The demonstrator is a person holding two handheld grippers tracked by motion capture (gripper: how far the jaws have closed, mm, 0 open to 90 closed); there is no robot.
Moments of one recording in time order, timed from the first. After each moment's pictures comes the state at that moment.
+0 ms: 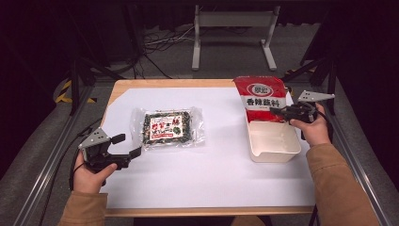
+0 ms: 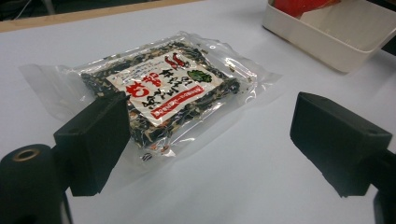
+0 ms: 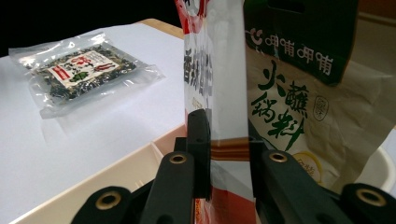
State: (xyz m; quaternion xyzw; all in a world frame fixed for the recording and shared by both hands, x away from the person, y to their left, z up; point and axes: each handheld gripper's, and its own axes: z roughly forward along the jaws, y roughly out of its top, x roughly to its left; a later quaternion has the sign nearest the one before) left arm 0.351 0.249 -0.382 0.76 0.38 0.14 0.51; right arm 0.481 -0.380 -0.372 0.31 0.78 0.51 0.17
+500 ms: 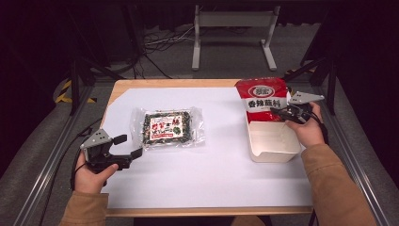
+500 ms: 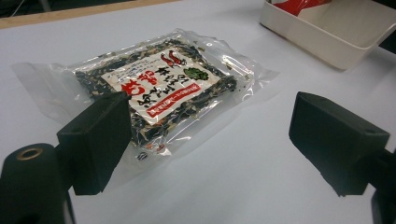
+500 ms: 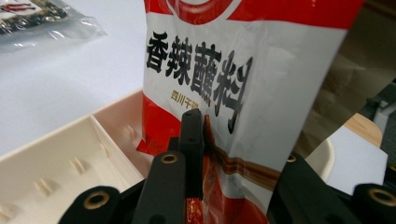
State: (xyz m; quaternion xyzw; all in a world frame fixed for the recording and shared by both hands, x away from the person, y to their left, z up) left arm 0.350 0.247 -0.383 0.77 0.38 0.14 0.50; right arm 0.479 -0.362 -0.372 0.32 0.81 0.40 0.28
